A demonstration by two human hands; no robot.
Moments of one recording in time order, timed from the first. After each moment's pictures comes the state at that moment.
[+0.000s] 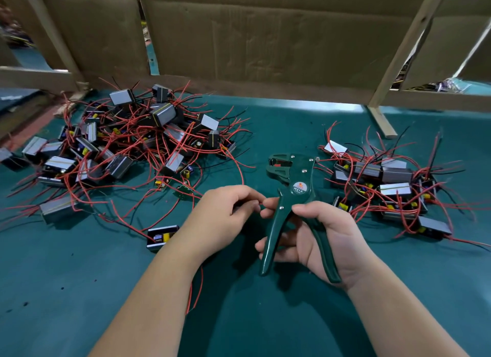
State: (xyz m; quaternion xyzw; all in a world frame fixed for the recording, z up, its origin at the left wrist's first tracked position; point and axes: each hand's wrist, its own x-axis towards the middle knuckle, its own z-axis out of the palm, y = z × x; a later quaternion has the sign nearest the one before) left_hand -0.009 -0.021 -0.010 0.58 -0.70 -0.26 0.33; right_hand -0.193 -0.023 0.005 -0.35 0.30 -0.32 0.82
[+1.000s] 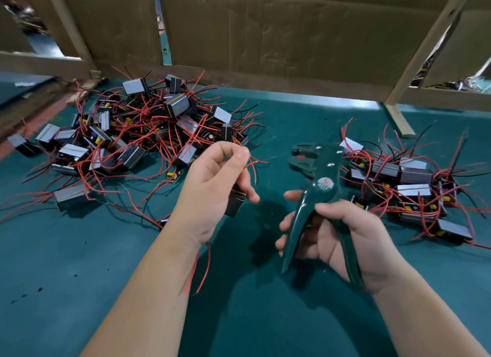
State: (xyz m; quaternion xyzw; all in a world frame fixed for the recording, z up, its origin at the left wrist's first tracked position) left_hand -0.003 -0.017 0.015 0.39 -0.45 -0.47 0.65; right_hand -0.196 -0.019 0.013 -0.40 0.34 -0.34 0.79
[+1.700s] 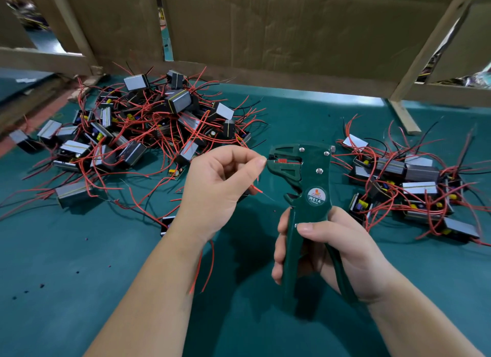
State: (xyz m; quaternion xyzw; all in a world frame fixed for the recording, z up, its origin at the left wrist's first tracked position) left_hand -0.007 -0.017 0.014 0.45 -0.49 -0.38 0.64; right_hand -0.188 -0.006 0.008 -0.48 0.29 -0.29 0.78
